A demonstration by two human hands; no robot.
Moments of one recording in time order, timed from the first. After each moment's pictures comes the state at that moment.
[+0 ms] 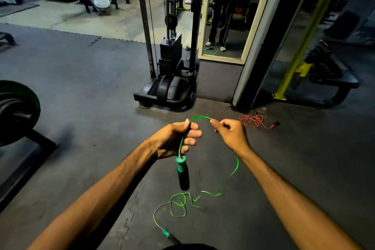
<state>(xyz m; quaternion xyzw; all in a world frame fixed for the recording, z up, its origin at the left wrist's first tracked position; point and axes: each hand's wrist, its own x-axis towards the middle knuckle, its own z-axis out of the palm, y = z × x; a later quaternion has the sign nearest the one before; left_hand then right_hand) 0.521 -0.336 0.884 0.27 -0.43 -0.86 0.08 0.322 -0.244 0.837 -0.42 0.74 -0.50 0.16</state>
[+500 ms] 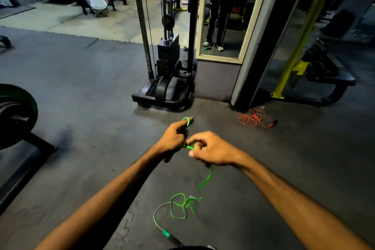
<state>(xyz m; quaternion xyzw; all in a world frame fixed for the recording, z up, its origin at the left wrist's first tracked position) 0.502 -0.341 0.847 0.32 -0.72 -0.59 0.20 0.384 -0.221 0.891 -0.61 0.64 -0.28 0.38</state>
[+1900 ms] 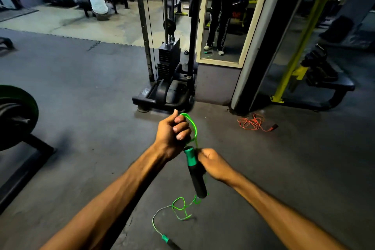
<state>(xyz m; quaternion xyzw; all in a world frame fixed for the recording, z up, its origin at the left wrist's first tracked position) 0.506 -0.330 0.896 0.18 -0.18 -0.93 0.25 0.394 -0.213 0.833 -0.43 0.68 -0.40 0.43</state>
